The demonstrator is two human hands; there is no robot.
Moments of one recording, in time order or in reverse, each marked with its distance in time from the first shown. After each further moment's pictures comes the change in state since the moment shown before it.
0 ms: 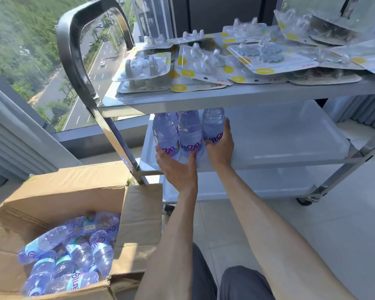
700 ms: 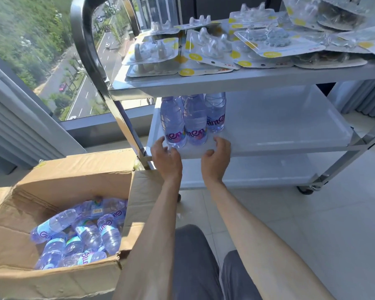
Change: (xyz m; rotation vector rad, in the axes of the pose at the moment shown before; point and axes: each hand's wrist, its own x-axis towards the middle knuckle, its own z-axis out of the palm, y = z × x) left_hand 0.029 -0.034 -0.045 -0.063 -0.025 0.035; right_hand -0.099 -0.005 0.006 -0.093 0.161 -0.055
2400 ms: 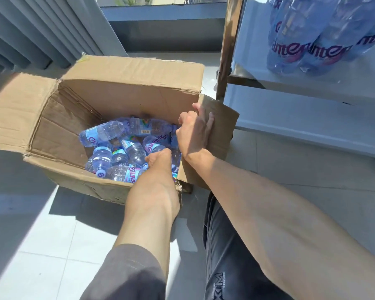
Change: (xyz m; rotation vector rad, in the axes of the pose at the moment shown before) left_hand 0.026 -0.282 -0.193 0.341 0.020 -1.314; right_hand -0.226 -0.046 0.165 -0.443 -0.677 -0.277
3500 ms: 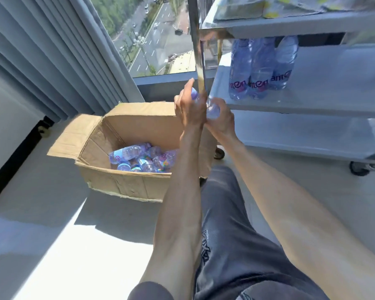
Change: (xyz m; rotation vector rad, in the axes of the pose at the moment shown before) left_hand -0.324 0.036 -0.052 -0.273 0.111 1.456; right_hand -0.042 0.034 -0.217 0.603 0.002 0.041
